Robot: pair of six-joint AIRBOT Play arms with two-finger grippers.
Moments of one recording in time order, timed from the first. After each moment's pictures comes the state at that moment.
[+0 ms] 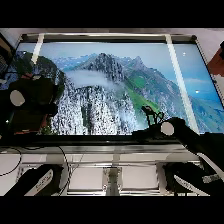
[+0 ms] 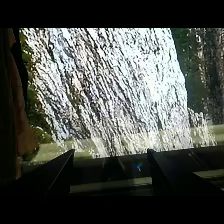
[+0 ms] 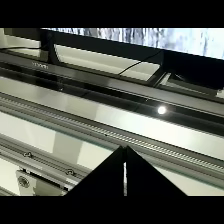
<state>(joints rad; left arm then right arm) 0.00 -0.95 0.94 1.52 -1.23 -1.42 0.54 -0.91 0.58 -1.20 1.05 1.86</state>
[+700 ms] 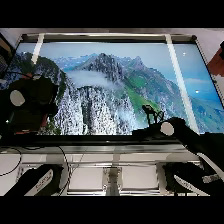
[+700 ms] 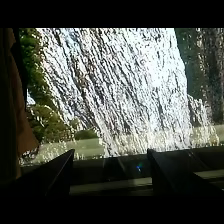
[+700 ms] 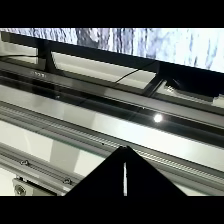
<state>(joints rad) 0.00 -0.95 0.94 1.52 -1.23 -1.42 0.54 -0.91 0.58 -1.22 1.01 1.86</state>
